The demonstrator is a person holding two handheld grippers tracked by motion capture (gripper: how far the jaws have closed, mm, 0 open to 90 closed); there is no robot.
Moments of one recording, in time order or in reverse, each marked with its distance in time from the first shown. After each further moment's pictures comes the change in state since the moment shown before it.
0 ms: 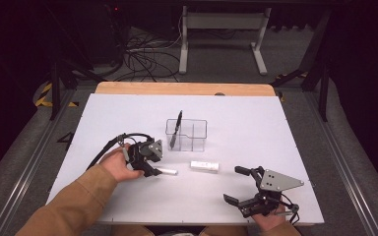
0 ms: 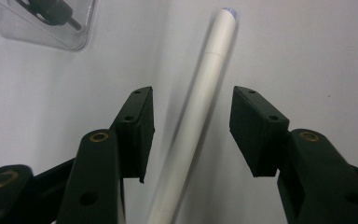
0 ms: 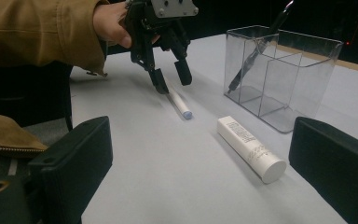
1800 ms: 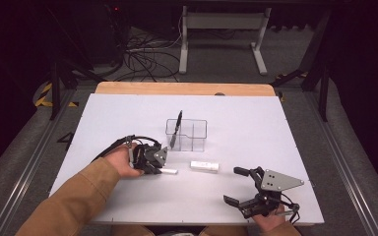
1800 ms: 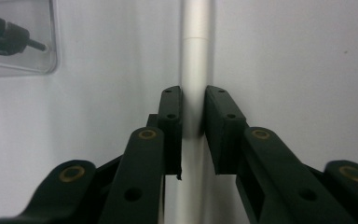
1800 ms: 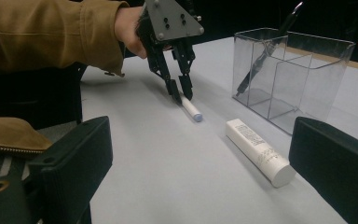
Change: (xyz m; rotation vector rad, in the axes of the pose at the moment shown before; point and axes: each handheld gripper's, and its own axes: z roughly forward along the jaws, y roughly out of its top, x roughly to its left) left arm -0.002 0.010 0.011 0.103 0.002 0.249; right arm -0.001 -0.001 0.000 -0.016 0.038 0.013
